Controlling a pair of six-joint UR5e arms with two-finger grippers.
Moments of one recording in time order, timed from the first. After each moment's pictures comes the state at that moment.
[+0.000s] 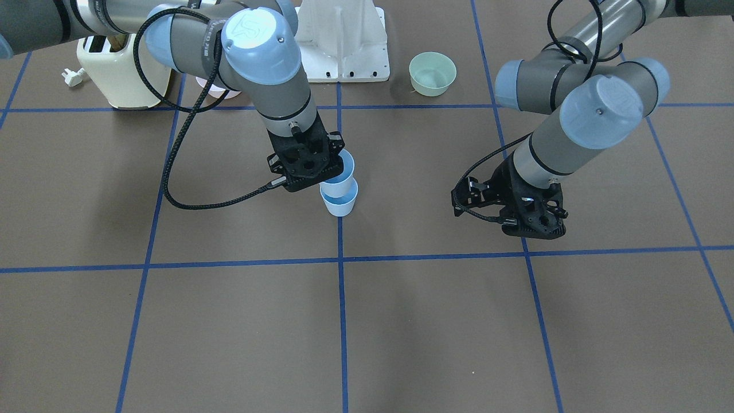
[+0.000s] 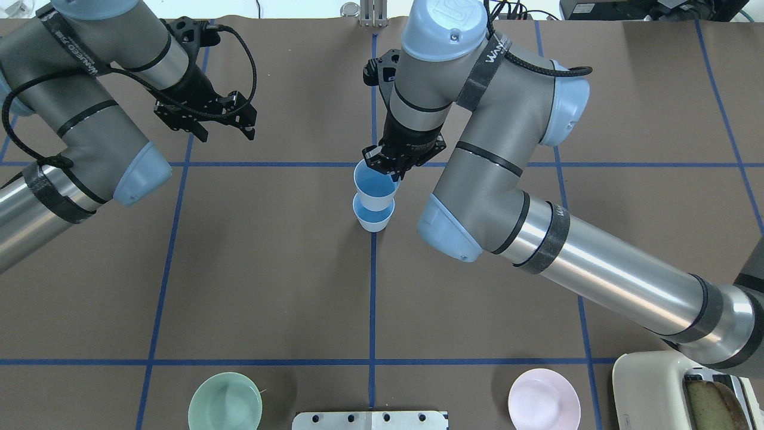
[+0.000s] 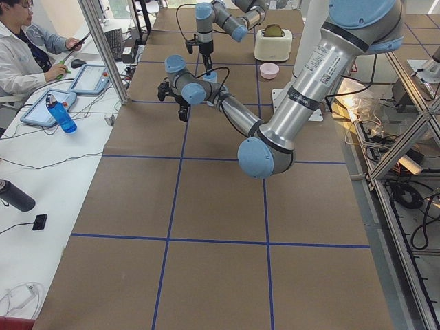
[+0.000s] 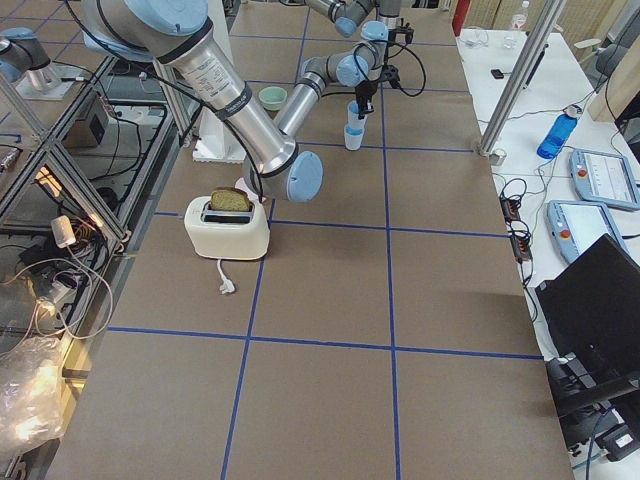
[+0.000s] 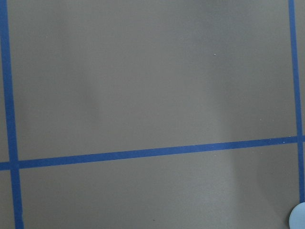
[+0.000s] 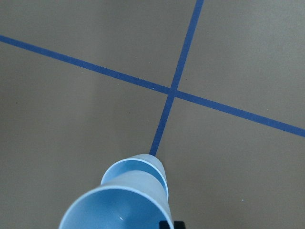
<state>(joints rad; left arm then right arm) -0.92 -2.16 -1.58 -1.72 -2.29 -0.88 0.67 -0.72 1.60 -1.70 2.10 0.78</state>
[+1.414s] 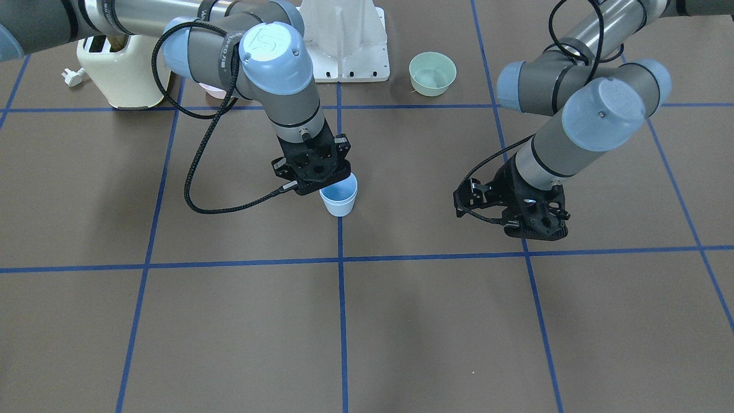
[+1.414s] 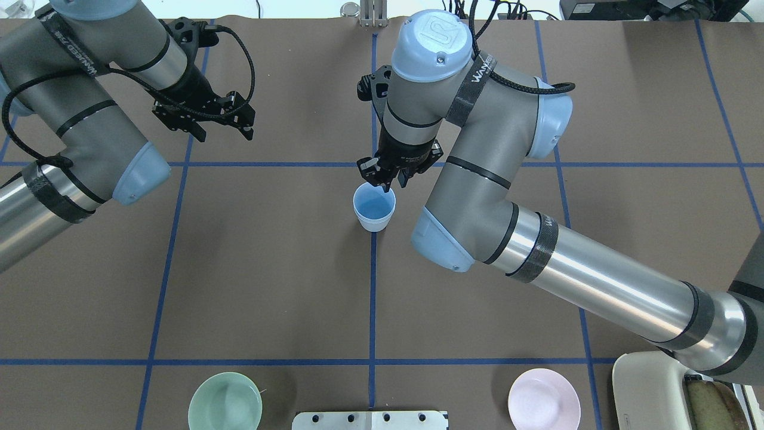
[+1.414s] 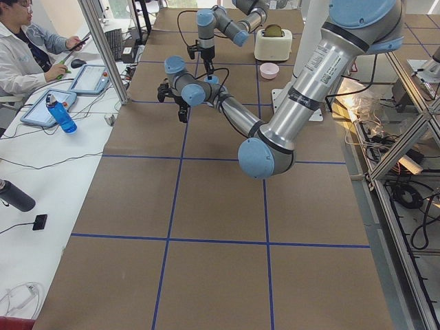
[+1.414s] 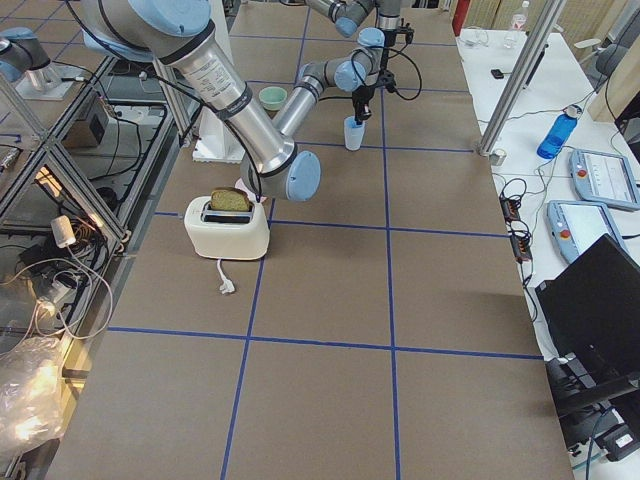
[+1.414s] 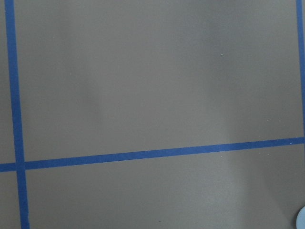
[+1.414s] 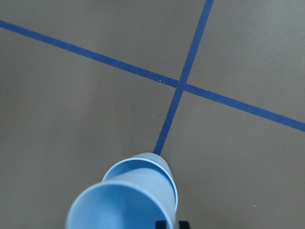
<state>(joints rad) -0.92 -2.16 -1.57 -1.72 -2.29 -0.88 0.65 -0.72 1.57 -1.67 2.08 0.77</state>
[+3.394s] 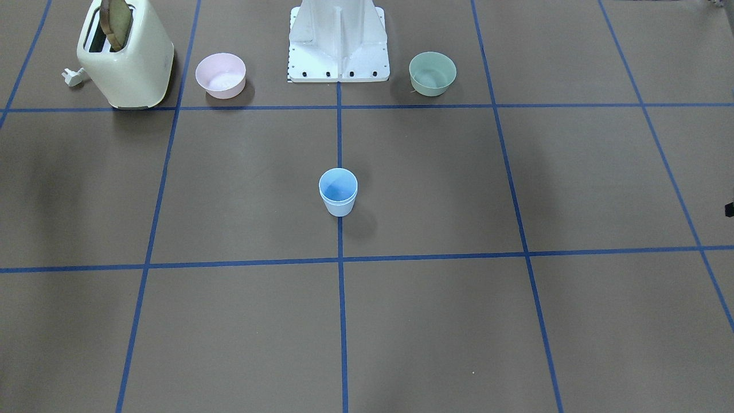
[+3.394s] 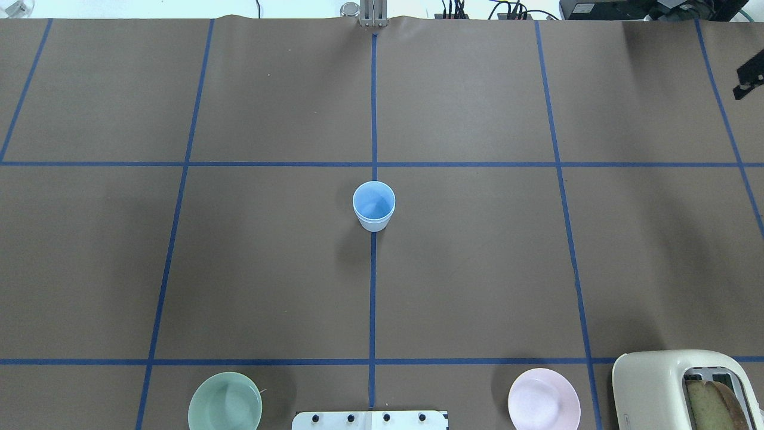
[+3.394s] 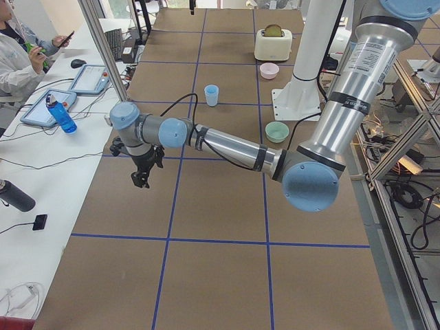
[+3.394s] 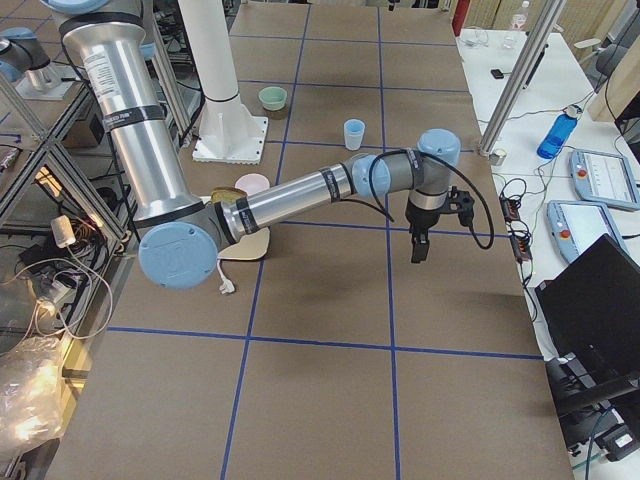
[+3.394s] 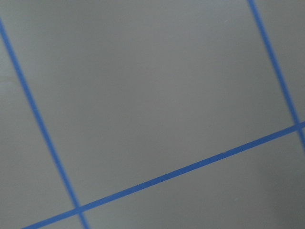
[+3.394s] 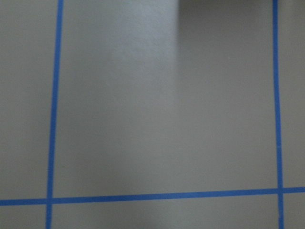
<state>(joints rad) -1.46 -1.91 -1.44 -1.43 -2.36 0.24 1.40 -1.33 1.64 -1.70 2.24 0.30</state>
